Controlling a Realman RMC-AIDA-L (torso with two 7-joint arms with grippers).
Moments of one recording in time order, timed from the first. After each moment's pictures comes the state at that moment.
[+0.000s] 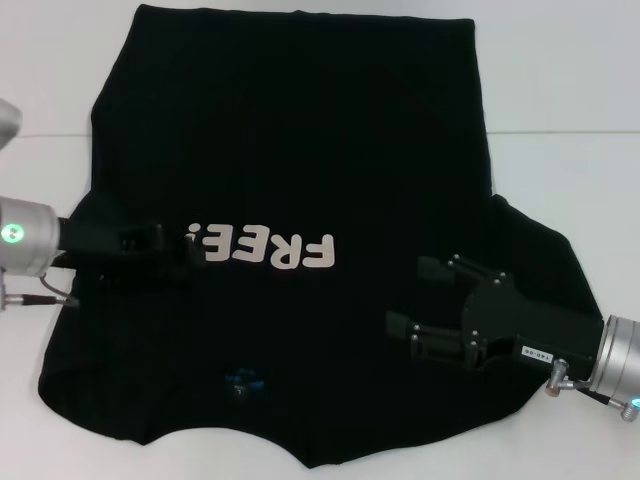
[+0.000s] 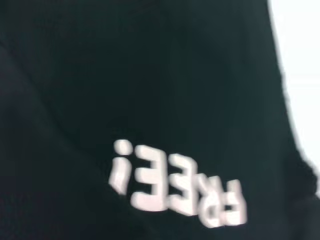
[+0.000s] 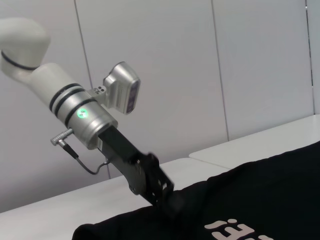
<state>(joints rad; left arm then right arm) -0.73 -2.00 0.57 0.65 2.45 1.34 -2.53 0.58 2.09 -0.49 -0.23 -1.95 -1.45 0.88</state>
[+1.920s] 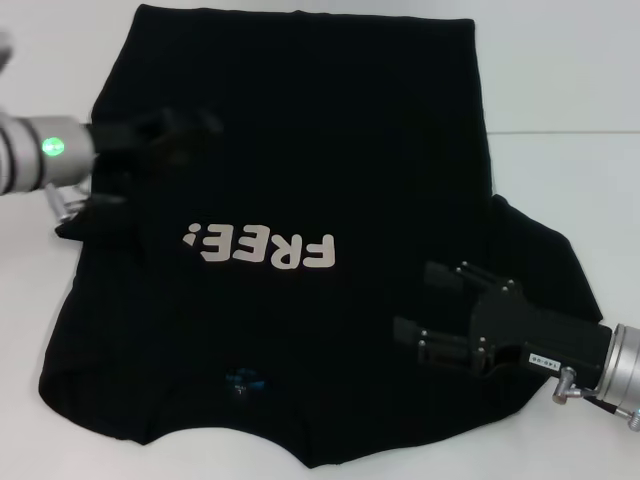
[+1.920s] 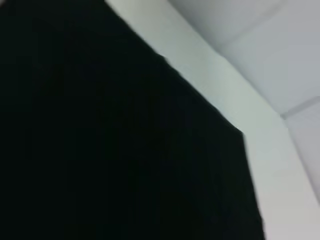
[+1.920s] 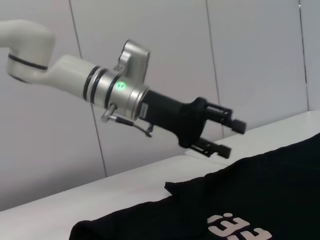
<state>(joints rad) -0.84 -2.01 0.46 0.51 2.29 0.99 -2.48 0.56 2.09 -0.49 -0.23 -1.94 -1.46 0.88</state>
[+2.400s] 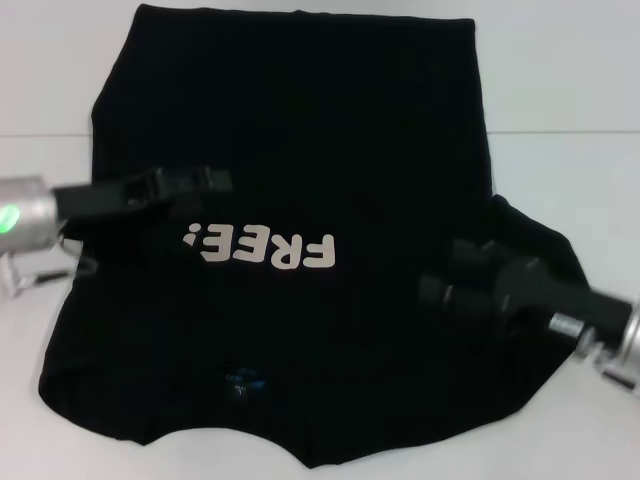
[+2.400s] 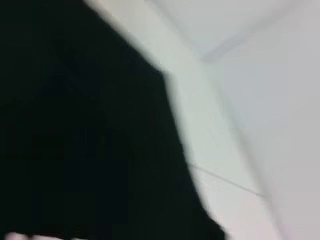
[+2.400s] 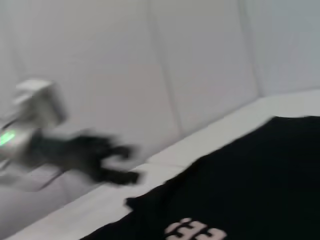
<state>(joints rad) -0.70 -1.98 0.48 0.53 2.14 1.34 -2.22 0.56 2.09 -0.45 -0.29 -1.94 -1.42 1.09</state>
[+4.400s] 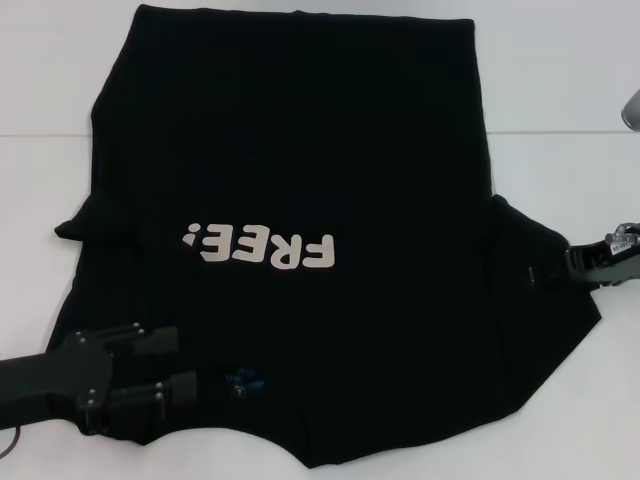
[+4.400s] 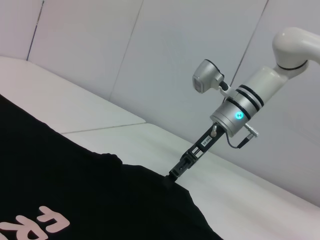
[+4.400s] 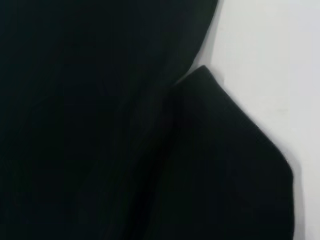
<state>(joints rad) -0.38 -2.01 0.49 0.59 2.08 1.81 -1.31 0.89 1.95 -0.77 -0.51 -2.77 -1.14 2.62</state>
